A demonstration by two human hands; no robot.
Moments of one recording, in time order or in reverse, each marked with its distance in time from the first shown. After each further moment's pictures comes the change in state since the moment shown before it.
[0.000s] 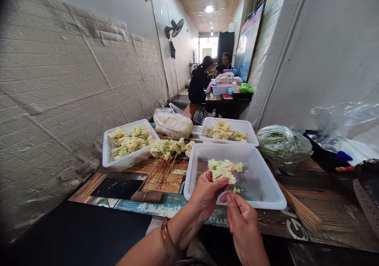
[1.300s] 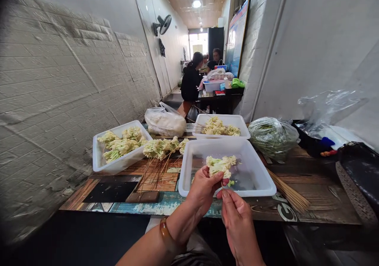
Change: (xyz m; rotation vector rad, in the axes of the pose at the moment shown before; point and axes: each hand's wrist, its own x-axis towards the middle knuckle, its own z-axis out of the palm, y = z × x) left_hand 0.000 -0.007 0.005 0.070 0.020 -0.023; right_hand -0.010 0.004 -0.002 0.208 0.033 0.017
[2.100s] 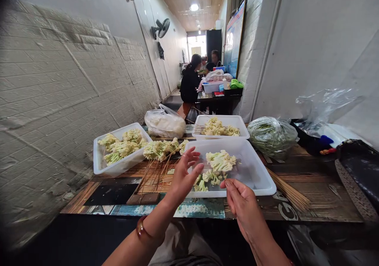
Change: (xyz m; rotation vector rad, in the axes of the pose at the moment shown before) left_hand 0.004 0.045 -0.046 0.818 0.032 0.574; right_hand 0.023 -0.030 -0.008 -0.223 -0.119 0.030
